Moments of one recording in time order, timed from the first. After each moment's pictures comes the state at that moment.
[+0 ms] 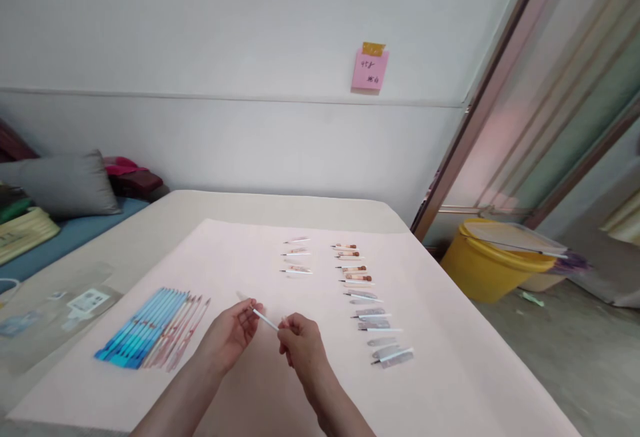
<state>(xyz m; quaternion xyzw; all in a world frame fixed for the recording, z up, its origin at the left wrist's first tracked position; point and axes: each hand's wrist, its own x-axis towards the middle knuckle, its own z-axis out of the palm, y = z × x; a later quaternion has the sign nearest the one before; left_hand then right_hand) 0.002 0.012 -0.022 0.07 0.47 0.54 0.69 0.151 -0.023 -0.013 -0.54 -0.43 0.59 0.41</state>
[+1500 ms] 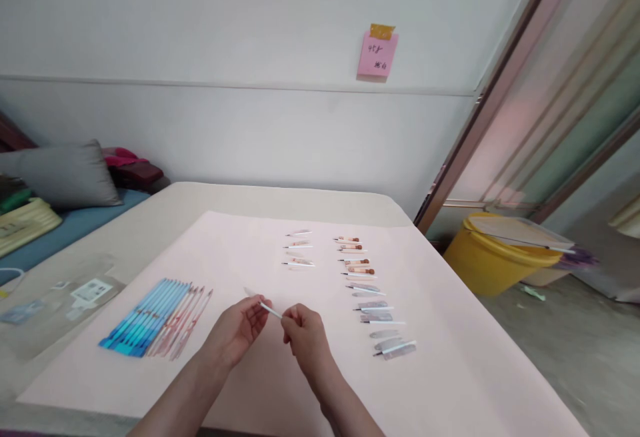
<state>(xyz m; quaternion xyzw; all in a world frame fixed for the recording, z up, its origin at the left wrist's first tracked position) 0.009 0.004 -0.021 0.09 0.45 0.53 0.71 0.153 -0.020 -0.023 -0.57 -0.49 0.52 0.40</state>
